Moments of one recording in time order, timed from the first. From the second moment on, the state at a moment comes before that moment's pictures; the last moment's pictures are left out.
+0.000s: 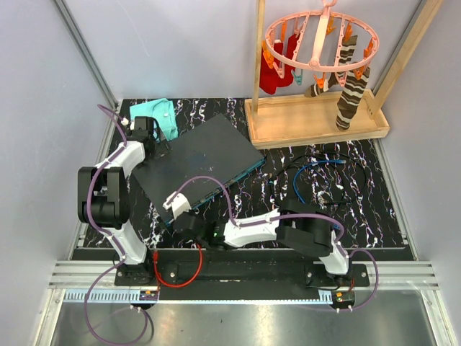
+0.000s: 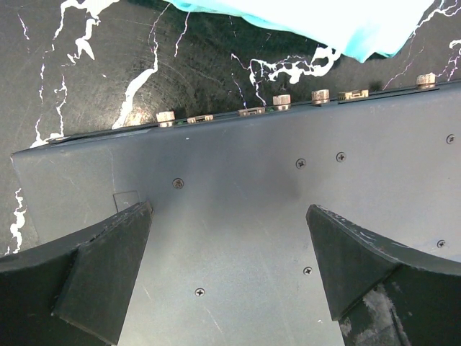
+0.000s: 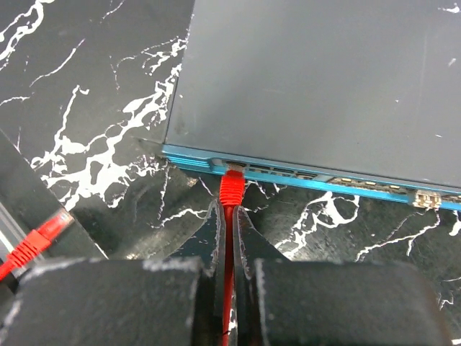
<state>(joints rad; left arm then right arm) -0.01 1.76 1.19 -0.39 -0.19 -0.51 1.37 2.05 1.27 0.23 0.48 0.33</state>
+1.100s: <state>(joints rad) -0.01 1.67 1.11 -0.40 -0.16 -0.56 1.38 2.05 1.07 0.43 0.48 0.40</state>
